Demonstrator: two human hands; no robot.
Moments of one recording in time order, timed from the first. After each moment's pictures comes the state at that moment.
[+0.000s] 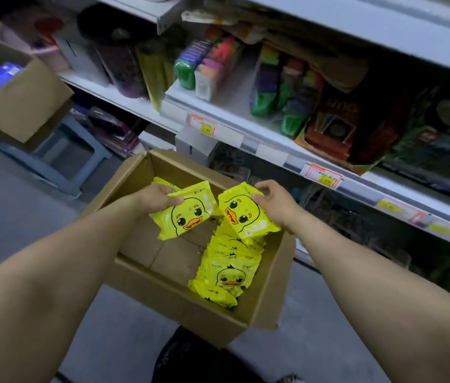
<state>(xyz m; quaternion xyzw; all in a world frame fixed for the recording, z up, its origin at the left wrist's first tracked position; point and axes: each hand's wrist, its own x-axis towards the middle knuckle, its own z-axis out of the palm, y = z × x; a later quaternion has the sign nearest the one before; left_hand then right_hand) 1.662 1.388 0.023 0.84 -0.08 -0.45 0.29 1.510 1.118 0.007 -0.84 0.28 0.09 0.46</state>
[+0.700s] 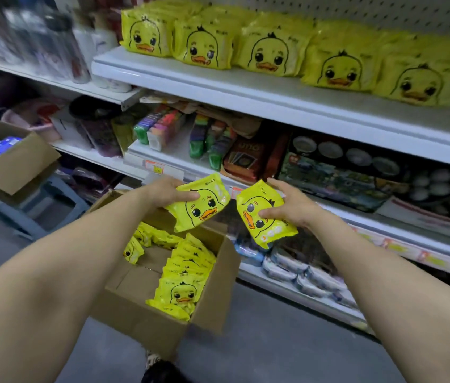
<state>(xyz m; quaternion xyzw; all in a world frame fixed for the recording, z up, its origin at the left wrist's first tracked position) 1.523 1.254 0.180 0.83 -0.21 -0.36 0.38 1.333 0.997 0.173 -0.83 0.24 0.03 0.50</state>
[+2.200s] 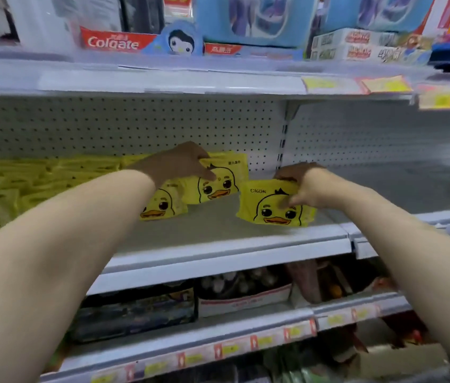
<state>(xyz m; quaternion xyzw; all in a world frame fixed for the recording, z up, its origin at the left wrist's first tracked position) 1.355 0.678 0.436 0.74 -0.63 -0.11 0.19 1.064 0.624 0.429 -0.93 0.35 -0.12 0.08</state>
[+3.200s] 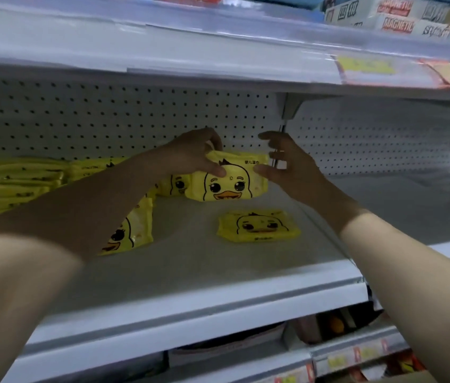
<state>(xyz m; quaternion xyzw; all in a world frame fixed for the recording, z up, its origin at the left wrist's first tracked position) 1.357 0.566 0.426 0.66 -0.68 -0.11 0.28 1.112 0.502 0.396 -0.84 0.27 -0.39 0.27</state>
